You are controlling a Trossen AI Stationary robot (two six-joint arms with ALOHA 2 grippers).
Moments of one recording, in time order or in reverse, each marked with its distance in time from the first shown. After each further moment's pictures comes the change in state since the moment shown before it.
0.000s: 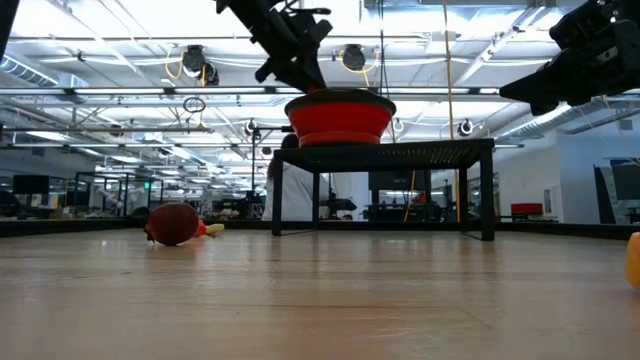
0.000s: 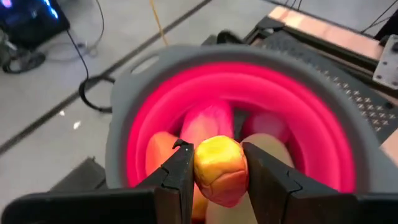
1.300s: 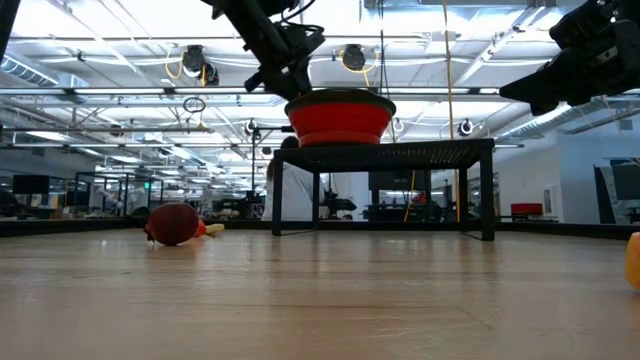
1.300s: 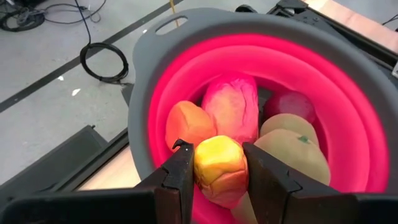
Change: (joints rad) left arm 0.047 0.000 -0.002 -0.090 0.033 -0.093; right arm 0.000 0.000 0.000 0.000 0.000 0.000
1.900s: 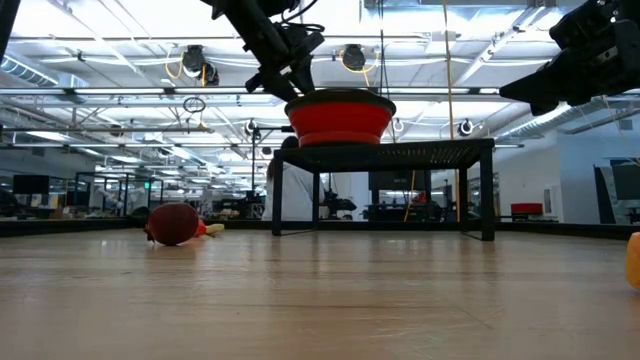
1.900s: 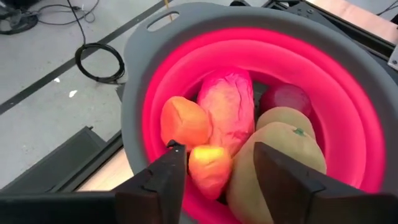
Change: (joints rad) left arm 0.001 0.001 0.000 -0.007 0.020 0.029; right arm 0.000 0.000 0.000 0.000 0.000 0.000
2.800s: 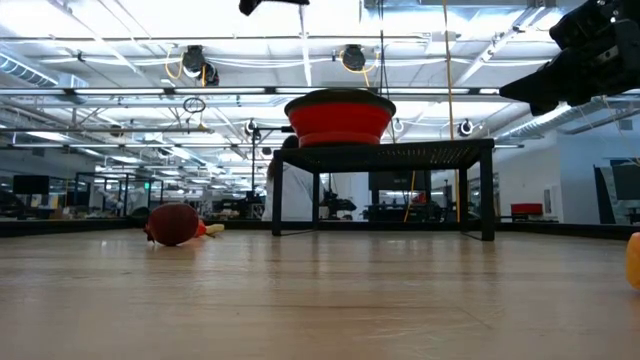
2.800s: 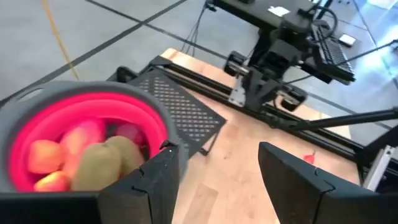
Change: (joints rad) left arm -0.282 -0.243 0.013 0.043 0.061 -0.072; right arm 0.000 0.000 0.000 0.002 -0.005 0.000
